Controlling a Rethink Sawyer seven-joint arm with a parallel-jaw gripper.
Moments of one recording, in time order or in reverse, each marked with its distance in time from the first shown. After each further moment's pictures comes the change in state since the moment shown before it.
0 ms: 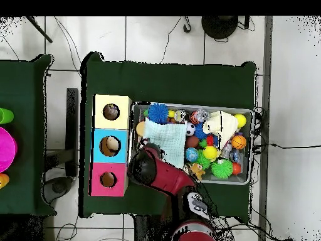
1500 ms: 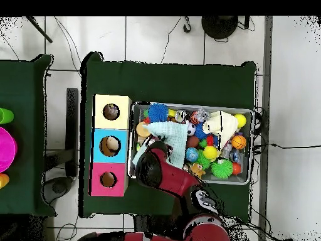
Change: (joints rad) arm -0.058 0.044 0.019 -0.003 -0.086 -0.211 0.000
